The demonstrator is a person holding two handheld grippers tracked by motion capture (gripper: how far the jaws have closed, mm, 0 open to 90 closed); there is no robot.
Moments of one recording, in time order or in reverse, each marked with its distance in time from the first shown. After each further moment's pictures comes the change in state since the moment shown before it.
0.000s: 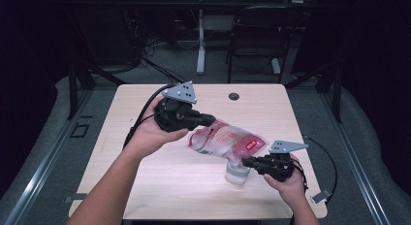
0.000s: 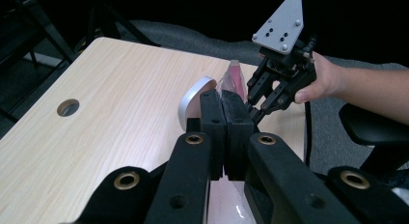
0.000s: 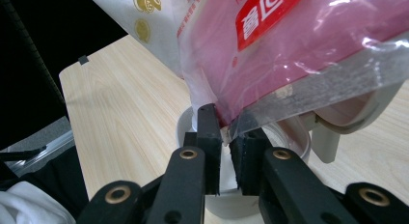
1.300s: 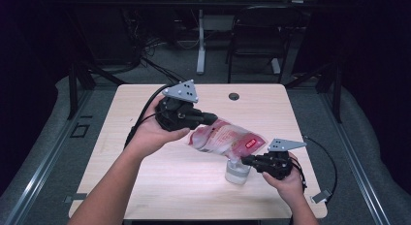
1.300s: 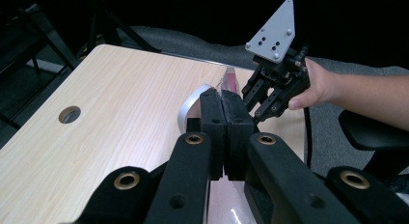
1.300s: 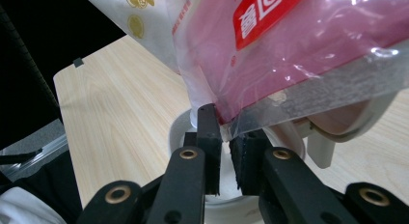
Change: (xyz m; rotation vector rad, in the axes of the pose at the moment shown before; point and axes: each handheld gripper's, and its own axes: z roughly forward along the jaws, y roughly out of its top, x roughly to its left) left arm -0.002 0.004 -0.001 -0.015 0.005 0.014; right arm -0.002 0.003 0.005 -0.005 -0.011 0.007
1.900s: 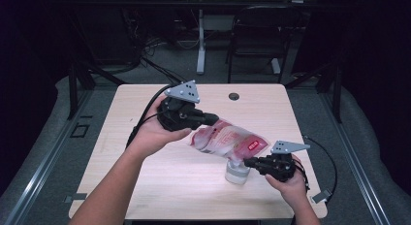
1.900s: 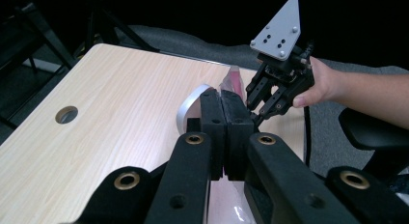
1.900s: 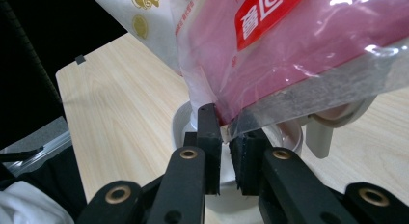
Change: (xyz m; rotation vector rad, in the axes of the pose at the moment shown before) left arm 0.001 -0.001 0.003 0.001 -0.006 -0.001; right arm 0.001 -0.004 -0.007 0.004 0.001 -0.001
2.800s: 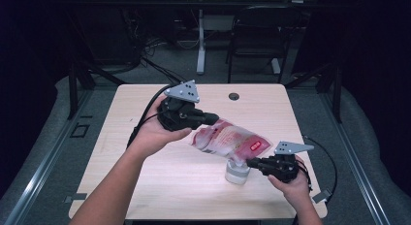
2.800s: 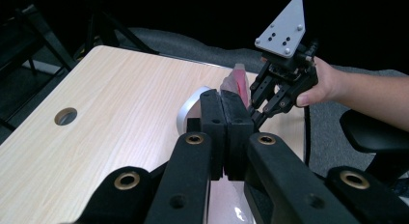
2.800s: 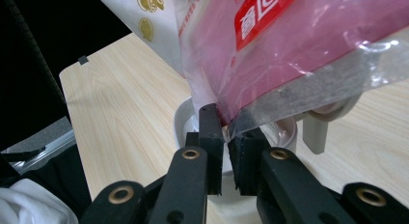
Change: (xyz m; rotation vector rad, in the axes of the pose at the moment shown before) left arm 0.001 -0.001 0.000 -0.013 -0.004 -0.009; right arm -0.001 -0.002 -0.008 -0.008 0.004 -0.001
